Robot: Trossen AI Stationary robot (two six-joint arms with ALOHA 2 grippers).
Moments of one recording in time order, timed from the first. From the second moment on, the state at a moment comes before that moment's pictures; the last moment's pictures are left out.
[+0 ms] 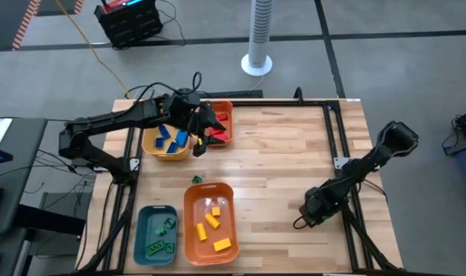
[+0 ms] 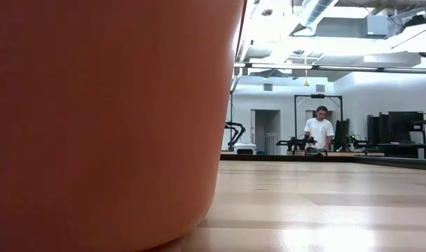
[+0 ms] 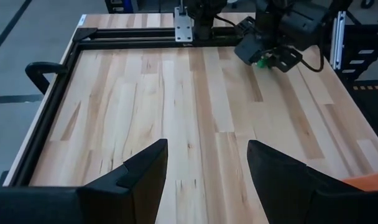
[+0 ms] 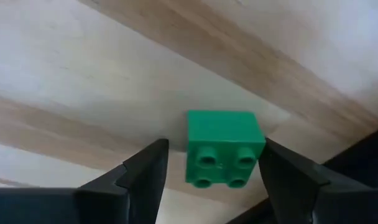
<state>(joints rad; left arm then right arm) 0.28 1.38 1.40 -0.57 0.26 0.21 0.65 1.41 0.58 -0.69 -0.37 1.70</state>
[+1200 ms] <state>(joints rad) 0.25 1.33 1.12 -0.15 0.16 0.33 0.06 1.14 0.58 -0.02 -0.04 1.08</state>
